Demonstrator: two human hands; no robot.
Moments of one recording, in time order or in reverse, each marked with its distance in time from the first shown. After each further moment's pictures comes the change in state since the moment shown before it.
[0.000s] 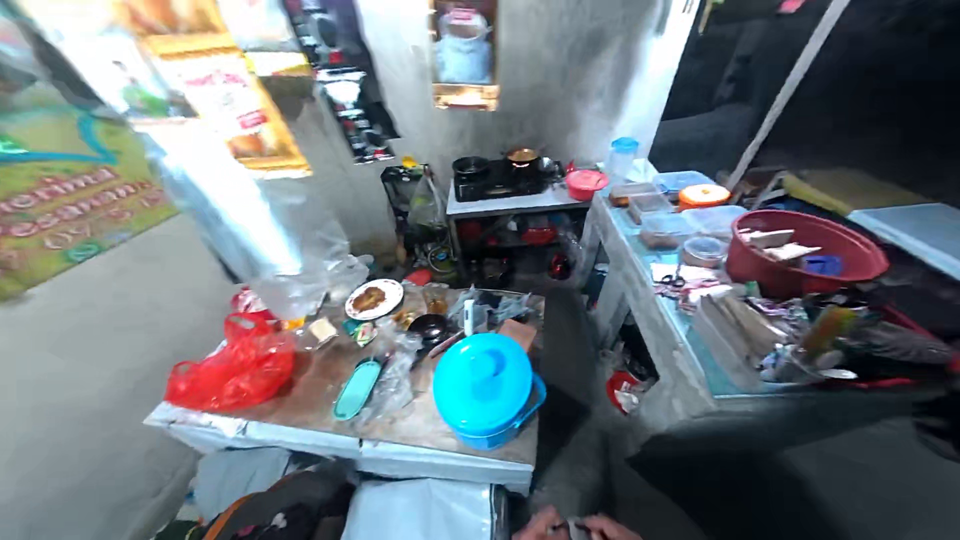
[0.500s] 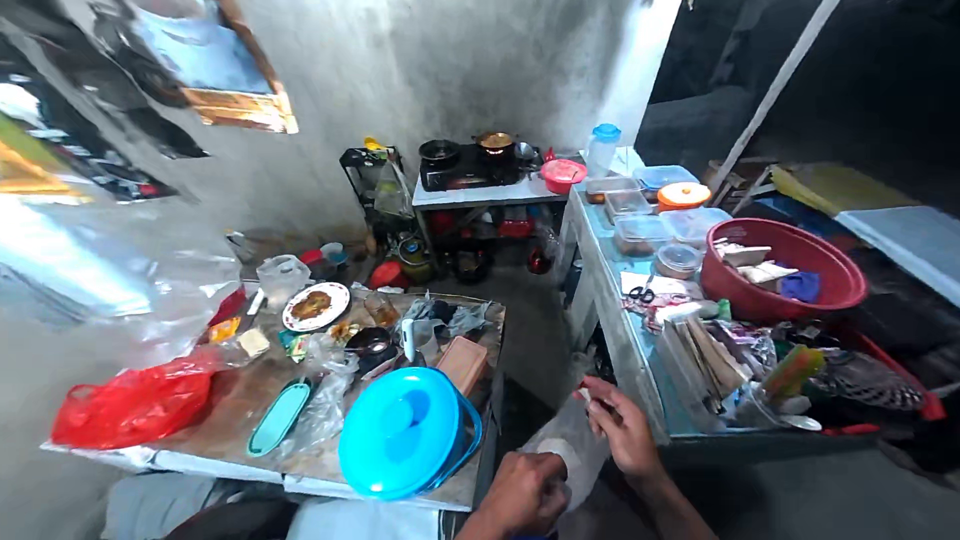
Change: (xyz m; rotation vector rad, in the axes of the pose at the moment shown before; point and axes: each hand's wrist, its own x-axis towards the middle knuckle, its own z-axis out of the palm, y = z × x) left_hand 0.229 0.024 0.017 0.277 -0.168 0.211; right_hand 0.237 0.010 -0.191 0.331 0.184 0.156
